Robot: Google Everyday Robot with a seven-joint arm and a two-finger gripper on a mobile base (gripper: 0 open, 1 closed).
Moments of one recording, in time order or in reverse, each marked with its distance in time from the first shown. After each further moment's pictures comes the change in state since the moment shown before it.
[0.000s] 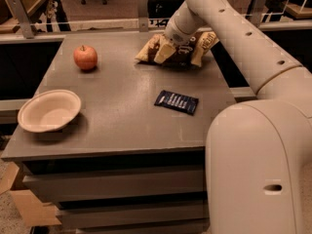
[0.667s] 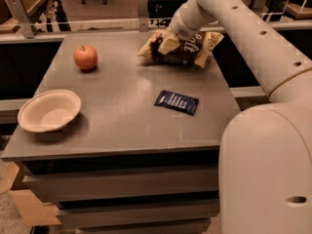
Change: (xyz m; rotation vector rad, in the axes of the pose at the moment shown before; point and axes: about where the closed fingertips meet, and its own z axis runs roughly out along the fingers) arm -0.007 -0.014 -0.029 0.066 -0.071 -0.031
